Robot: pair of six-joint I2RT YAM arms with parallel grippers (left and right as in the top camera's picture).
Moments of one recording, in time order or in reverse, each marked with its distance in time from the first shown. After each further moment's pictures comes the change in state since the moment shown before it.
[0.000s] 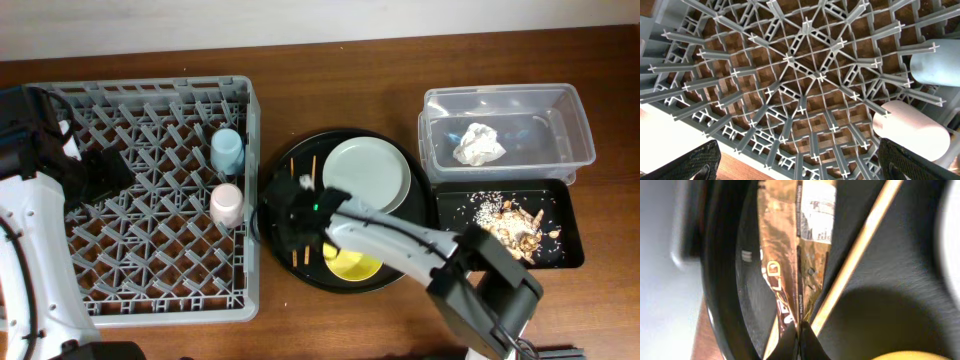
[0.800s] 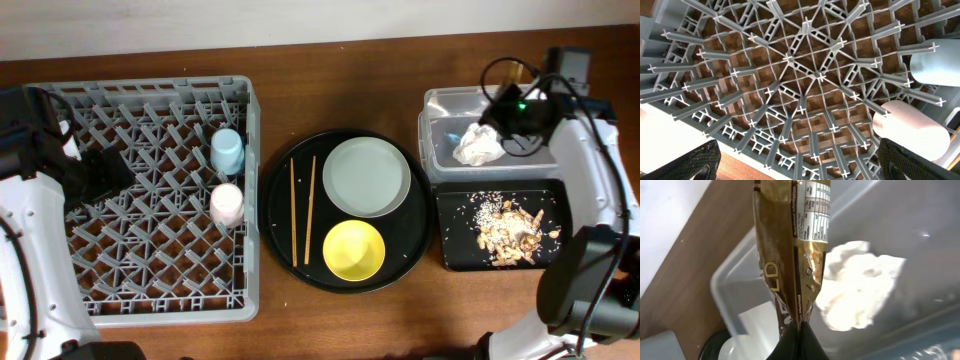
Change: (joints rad) left arm 0.000 0.000 0.000 0.000 0.000 0.000; right arm -1.077 -0.123 0.145 -0.067 -0.273 0.001
